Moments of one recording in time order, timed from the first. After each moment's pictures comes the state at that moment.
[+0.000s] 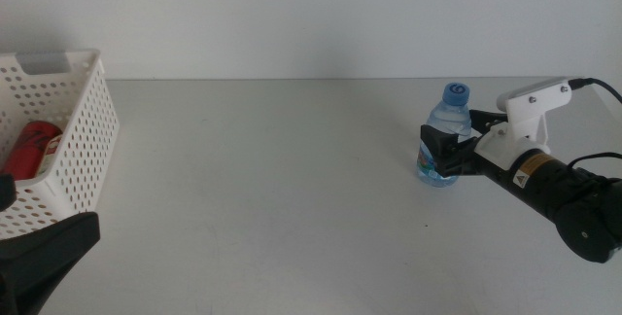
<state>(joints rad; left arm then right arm) -0.38 0.40 -0.61 -0.22 0.62 0.17 0.19 1.83 -0.69 -0.29 -0.88 0.17</state>
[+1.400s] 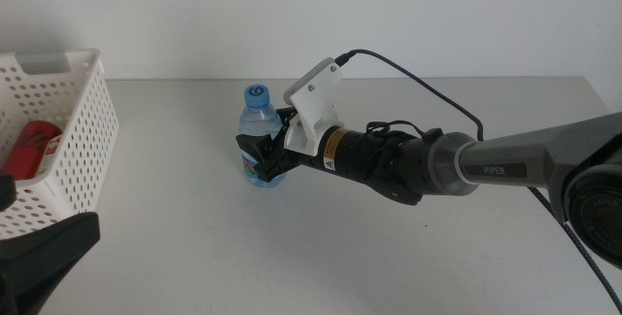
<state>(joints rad) -0.38 0.40 -0.61 -0.22 0.62 0.17 0.58 2.22 -1.40 -0.57 -0.62 0.40</state>
